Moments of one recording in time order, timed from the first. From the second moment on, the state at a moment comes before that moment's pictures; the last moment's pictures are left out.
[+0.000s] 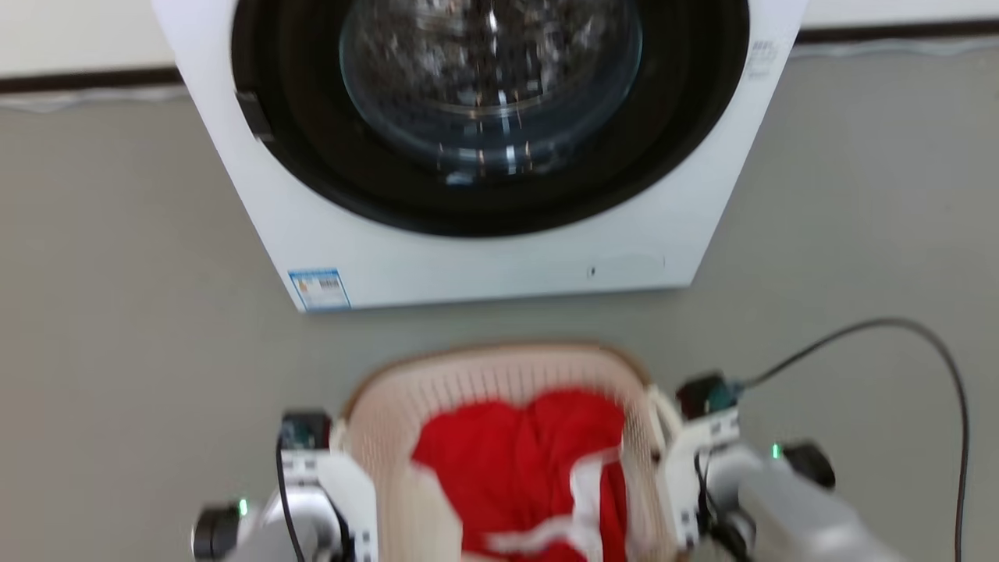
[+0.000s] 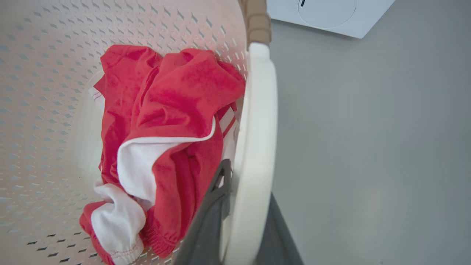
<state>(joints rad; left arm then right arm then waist) -0.57 0.04 -0.67 1.31 -0.70 0.04 -0.08 -0.64 -0.08 0.95 1.18 0.80 0.11 0.15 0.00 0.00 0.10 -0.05</state>
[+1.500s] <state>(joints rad) -1.17 0.10 -0.67 1.27 -0.64 0.04 -0.26 -1.21 -0.08 0.79 1.30 0.66 0.11 -0.13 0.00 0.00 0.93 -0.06</state>
